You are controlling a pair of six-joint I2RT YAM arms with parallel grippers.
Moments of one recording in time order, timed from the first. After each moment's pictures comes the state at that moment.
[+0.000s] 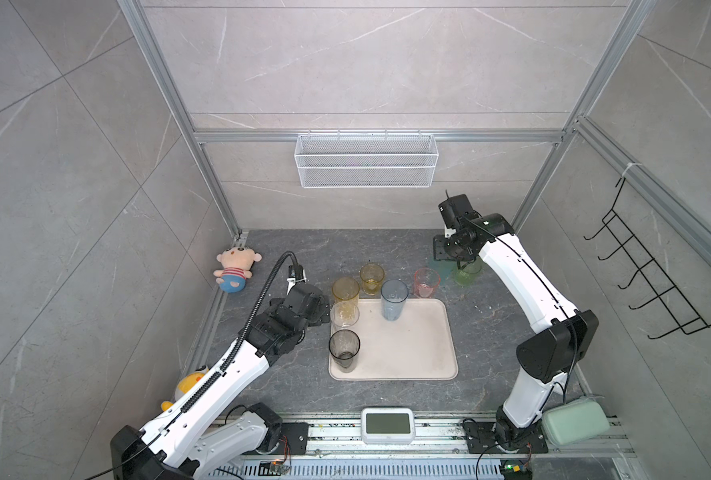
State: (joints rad) left arm -0.63 1.01 0.95 -0.75 -0.49 -0.48; right arm 0.35 1.81 1.97 -1.18 0.23 0.30
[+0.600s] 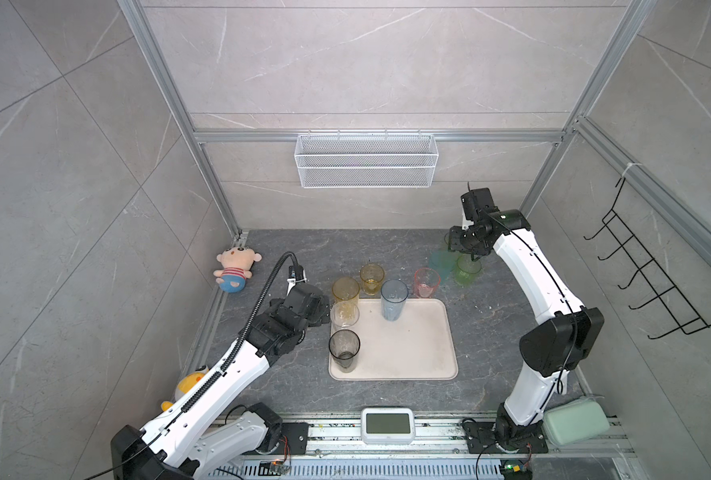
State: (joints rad) left arm -0.63 1.01 0.95 -0.75 -0.49 -0.48; right arm 0.21 1.84 1.96 -1.11 0.16 0.29
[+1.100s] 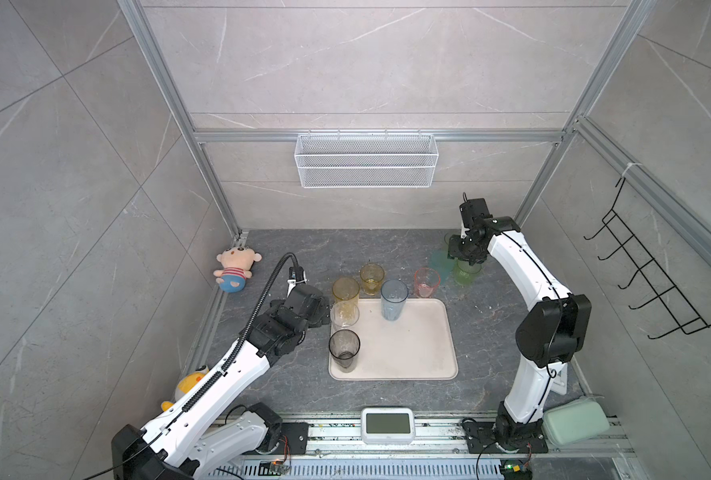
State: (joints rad) left arm -0.63 1.01 0.94 -0.75 -0.48 -0.49; right arm 0.17 1.91 1.86 -1.02 0.12 0.30
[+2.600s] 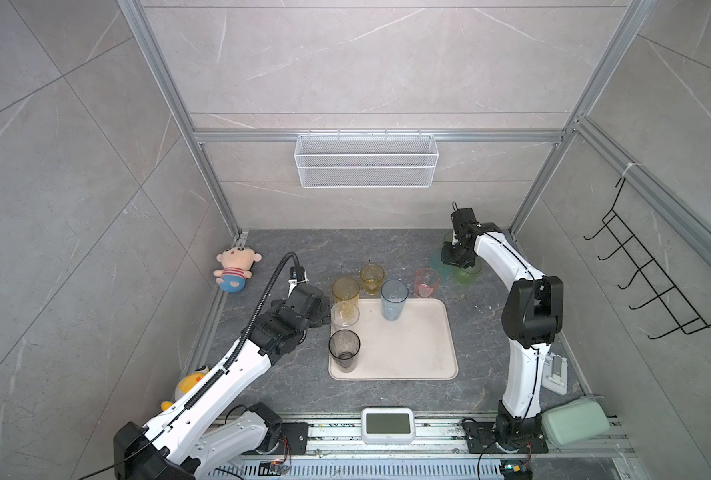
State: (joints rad) left arm -0.63 1.02 0.94 -0.74 -0.48 -0.49; right arm 0.14 2.11 1.89 -0.94 0.05 0.33
